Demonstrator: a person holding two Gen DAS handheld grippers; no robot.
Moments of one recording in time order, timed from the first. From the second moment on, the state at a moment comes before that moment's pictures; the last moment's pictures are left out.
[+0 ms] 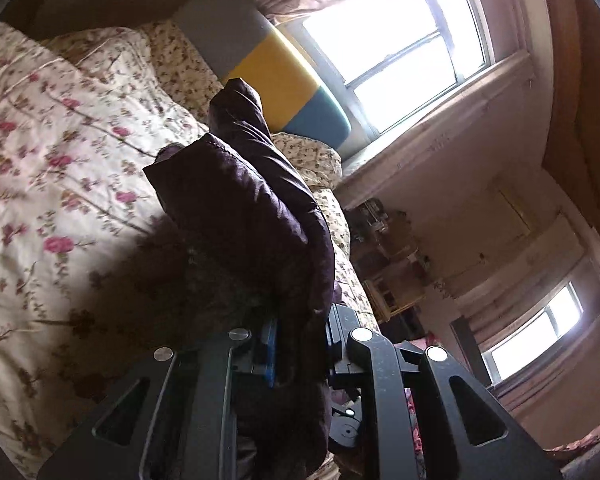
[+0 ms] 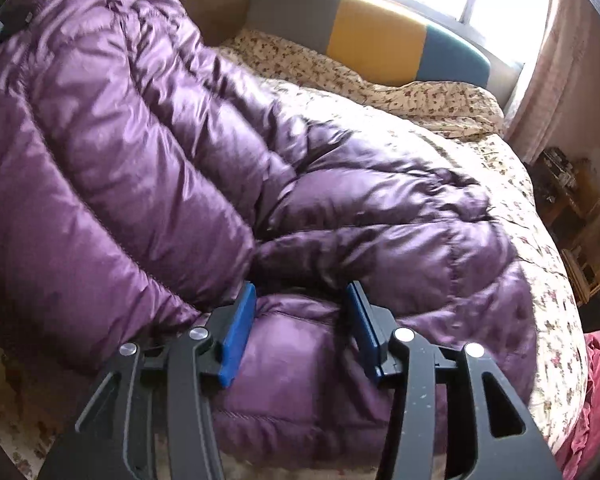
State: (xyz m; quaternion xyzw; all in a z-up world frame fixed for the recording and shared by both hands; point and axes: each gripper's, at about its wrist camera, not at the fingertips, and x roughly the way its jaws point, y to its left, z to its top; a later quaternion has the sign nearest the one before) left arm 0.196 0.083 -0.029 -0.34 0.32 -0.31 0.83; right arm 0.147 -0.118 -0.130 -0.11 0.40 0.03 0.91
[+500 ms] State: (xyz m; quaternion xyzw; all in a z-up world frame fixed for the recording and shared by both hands) left arm 0.229 -0.013 0.004 -0.26 0.35 -0.31 0.84; right arm 0.139 -0.231 -0.092 -0.08 0.38 -0.09 0.92
